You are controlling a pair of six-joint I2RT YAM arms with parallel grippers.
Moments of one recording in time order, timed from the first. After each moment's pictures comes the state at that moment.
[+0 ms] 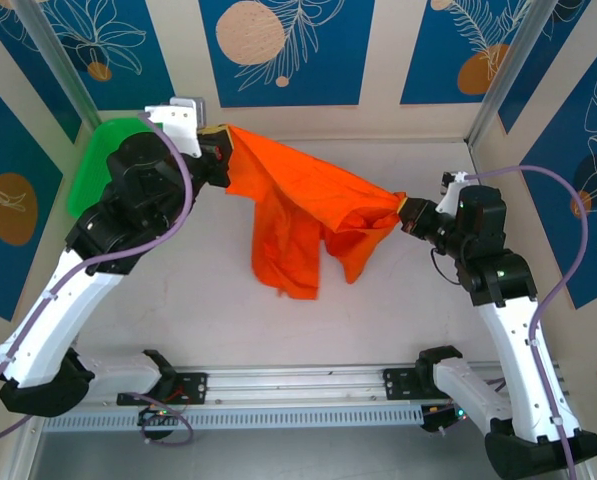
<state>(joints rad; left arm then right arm) -0.75 1.21 1.72 -0.61 -0.36 -0.23 0.16 0.85 1.12 -0.73 -0.25 0.63</state>
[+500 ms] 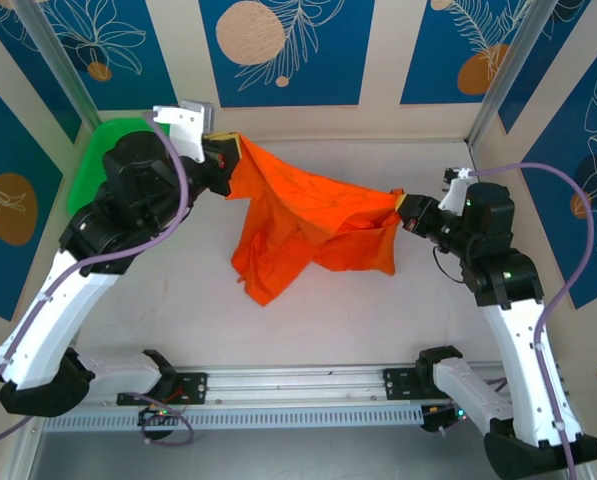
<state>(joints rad) -0.74 1.20 1.77 -0.67 -0.16 -0.23 0.16 0.82 1.20 -0.74 -0.34 0.65</state>
